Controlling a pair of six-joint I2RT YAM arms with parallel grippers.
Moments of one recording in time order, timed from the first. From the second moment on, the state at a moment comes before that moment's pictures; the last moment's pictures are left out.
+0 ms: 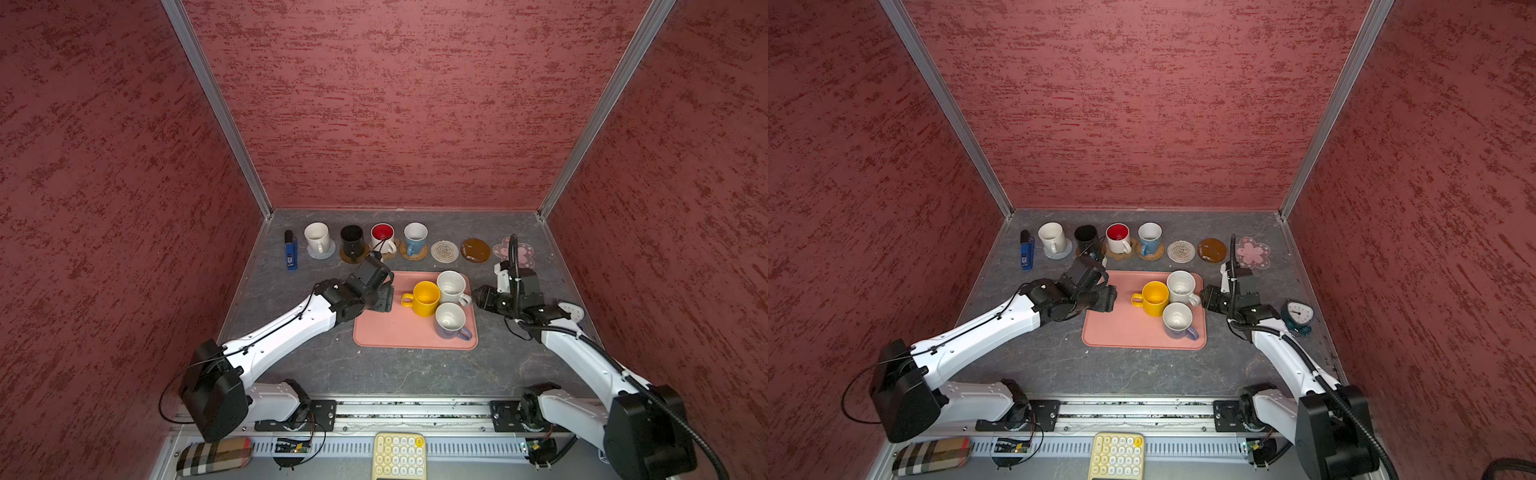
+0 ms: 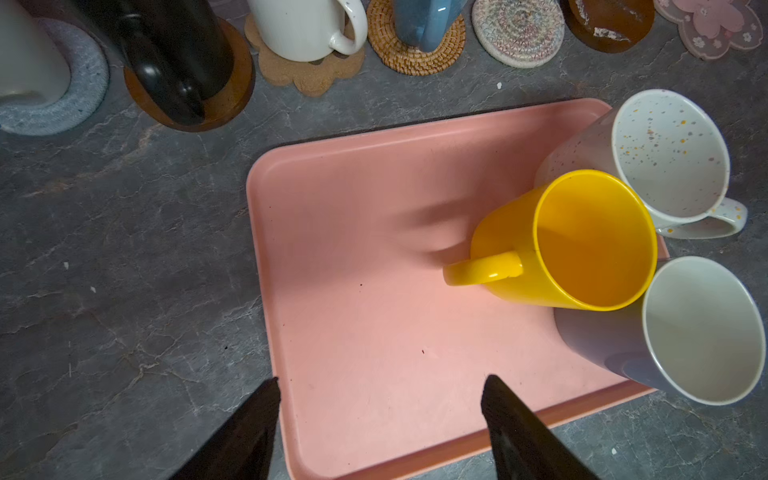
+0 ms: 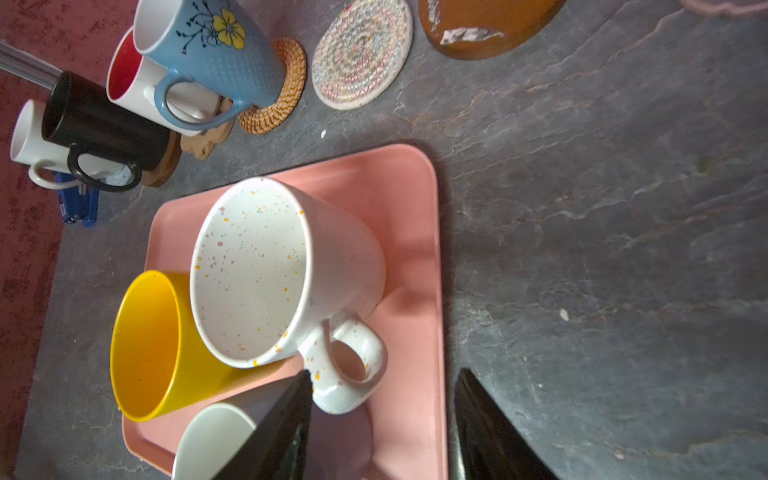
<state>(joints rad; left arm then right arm) -0.74 1.31 1.02 -0.66 -0.20 -0.46 0.21 1.10 0.60 -0.30 -0.24 0.46</state>
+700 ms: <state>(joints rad) -0.73 1.34 1.01 -0.63 -0.18 -0.46 0.29 1.22 0.67 -0.33 -0.24 0.41</state>
